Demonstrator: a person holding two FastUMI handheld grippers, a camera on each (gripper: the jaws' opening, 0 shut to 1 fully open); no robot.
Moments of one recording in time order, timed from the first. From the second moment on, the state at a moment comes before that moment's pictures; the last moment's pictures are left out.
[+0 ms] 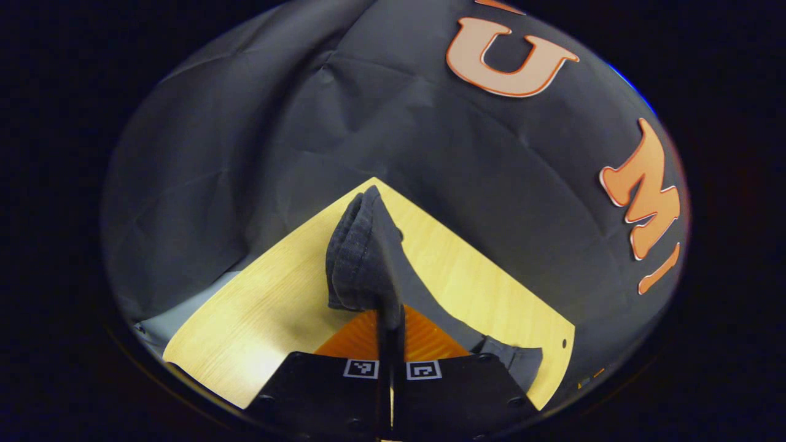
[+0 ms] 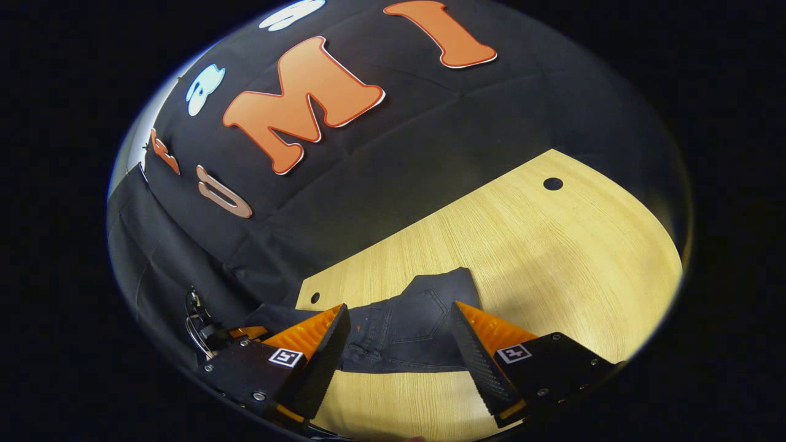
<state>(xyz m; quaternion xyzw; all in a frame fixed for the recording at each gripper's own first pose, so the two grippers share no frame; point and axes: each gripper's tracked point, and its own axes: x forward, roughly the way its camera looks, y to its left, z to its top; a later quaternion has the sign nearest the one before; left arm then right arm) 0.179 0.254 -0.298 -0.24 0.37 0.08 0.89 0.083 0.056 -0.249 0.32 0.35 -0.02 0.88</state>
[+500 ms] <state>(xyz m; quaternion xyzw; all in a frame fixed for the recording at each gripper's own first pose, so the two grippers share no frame) 0.171 0.186 -0.243 -0.27 0.32 0.02 0.91 0.087 0.032 -0.228 0.30 0.31 -0.02 0.90</state>
